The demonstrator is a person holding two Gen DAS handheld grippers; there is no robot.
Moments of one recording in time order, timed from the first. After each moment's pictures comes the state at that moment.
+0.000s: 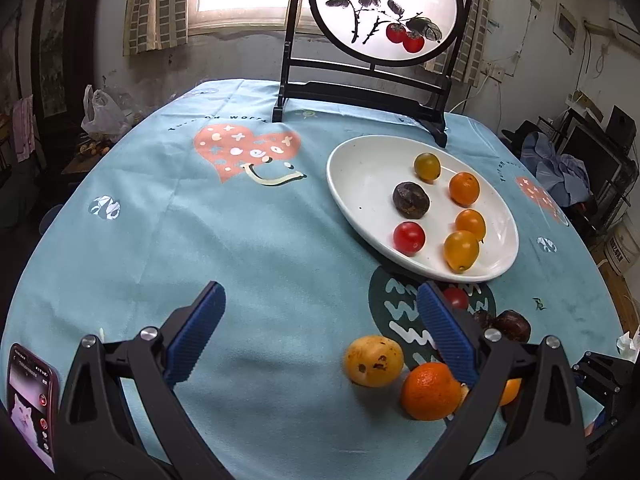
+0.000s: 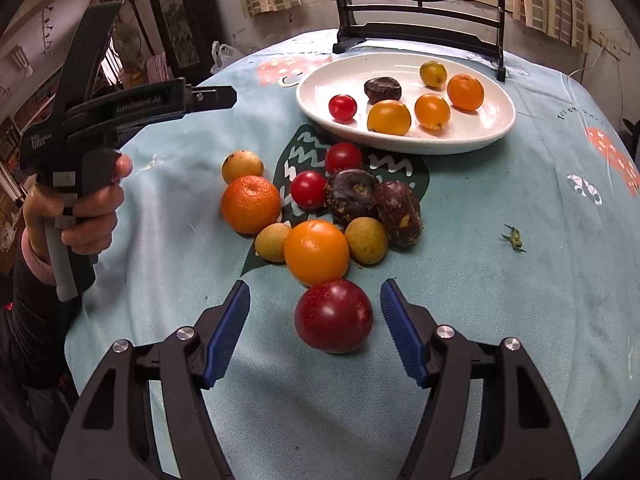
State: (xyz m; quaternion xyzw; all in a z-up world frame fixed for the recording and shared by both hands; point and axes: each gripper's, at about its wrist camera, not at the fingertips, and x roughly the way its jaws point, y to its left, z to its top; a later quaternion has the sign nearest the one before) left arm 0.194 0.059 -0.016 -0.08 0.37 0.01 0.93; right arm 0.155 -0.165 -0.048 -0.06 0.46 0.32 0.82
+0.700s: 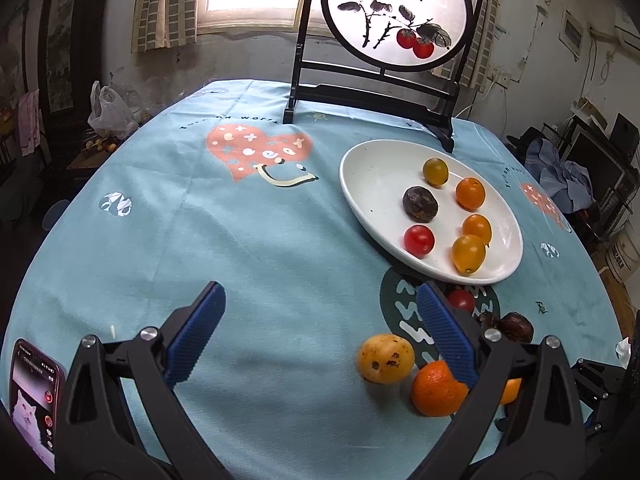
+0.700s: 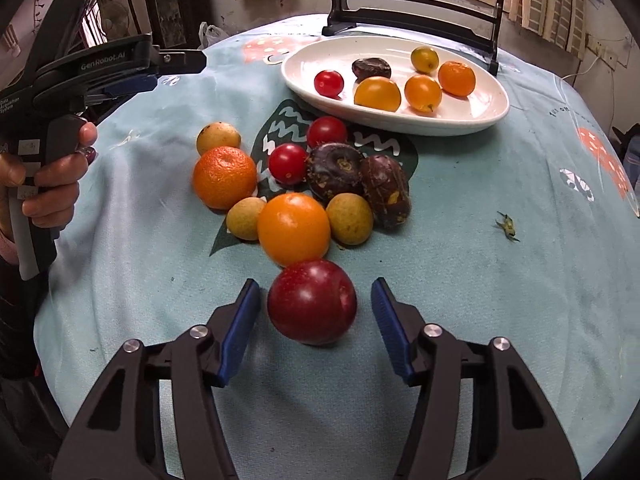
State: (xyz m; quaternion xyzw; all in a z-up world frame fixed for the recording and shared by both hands) left arm 0.189 0.070 -0.015 -0.09 0.37 0.02 0.93; right arm 0.152 -0.163 -0.062 -0.10 0.46 0.28 0.83
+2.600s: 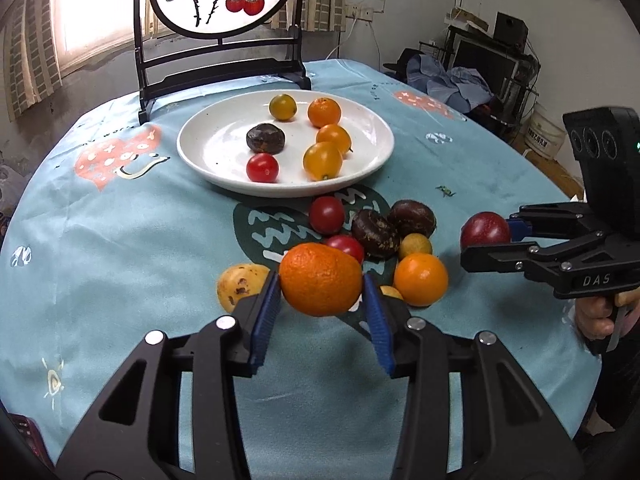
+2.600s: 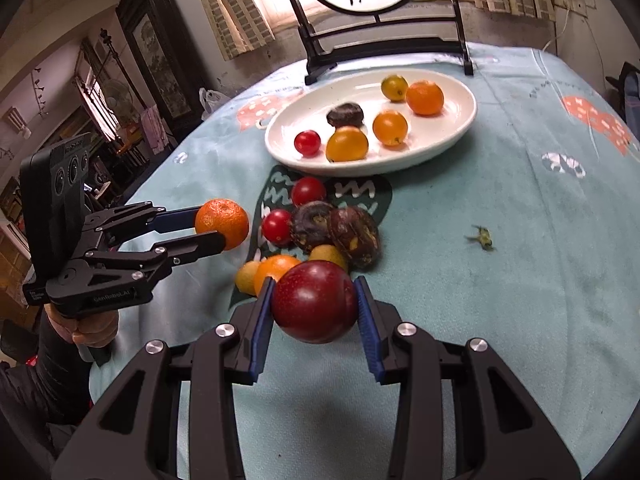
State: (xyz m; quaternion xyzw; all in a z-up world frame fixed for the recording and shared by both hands) left arm 0.160 0.001 -0.037 0.03 0.39 -0.20 0.90; right arm 0.168 -0.201 -0.036 0.03 0.42 0.31 0.85
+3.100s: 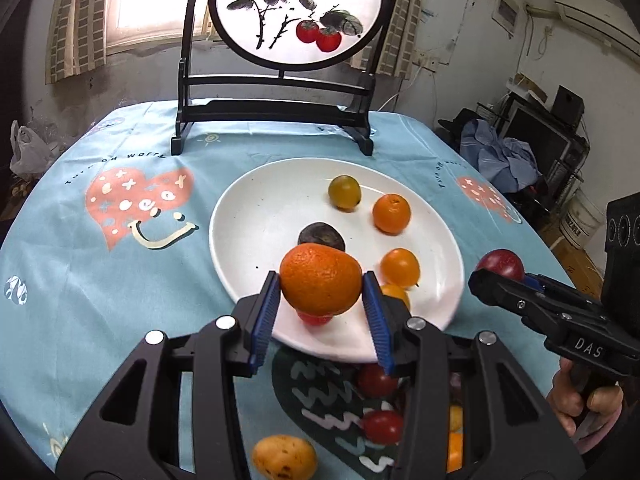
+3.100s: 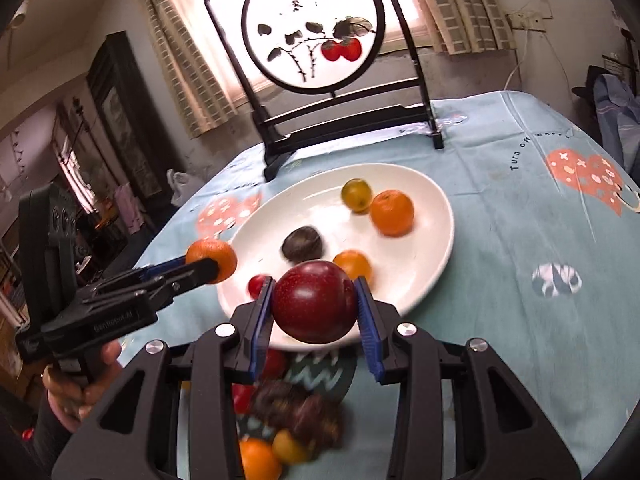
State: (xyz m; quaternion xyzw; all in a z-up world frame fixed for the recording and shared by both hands) left arm 0.274 0.006 -0.009 -0.06 0.36 -0.11 0.92; right arm 0.279 -0.199 -0.014 0.11 0.35 0.23 0.90
